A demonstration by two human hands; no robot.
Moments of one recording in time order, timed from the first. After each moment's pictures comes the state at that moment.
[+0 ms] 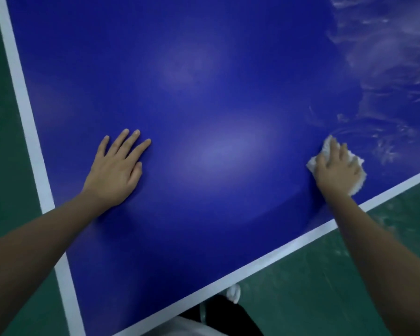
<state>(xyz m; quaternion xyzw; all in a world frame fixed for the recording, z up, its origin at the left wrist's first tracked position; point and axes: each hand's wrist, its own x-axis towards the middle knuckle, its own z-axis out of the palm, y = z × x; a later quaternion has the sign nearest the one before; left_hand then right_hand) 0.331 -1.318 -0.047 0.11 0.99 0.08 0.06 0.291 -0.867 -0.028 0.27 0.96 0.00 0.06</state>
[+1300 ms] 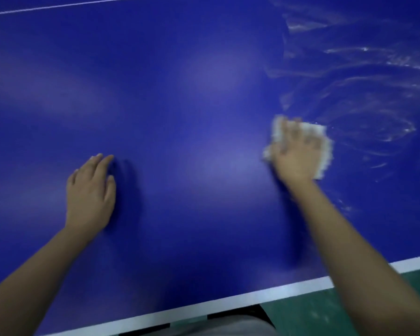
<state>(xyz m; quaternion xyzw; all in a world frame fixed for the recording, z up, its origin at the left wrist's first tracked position) 0.242 -1.012 -0.015 -0.18 0.98 0.13 -0.01 0.058 -0.666 -0.048 -0.04 1.00 0.01 0.05</state>
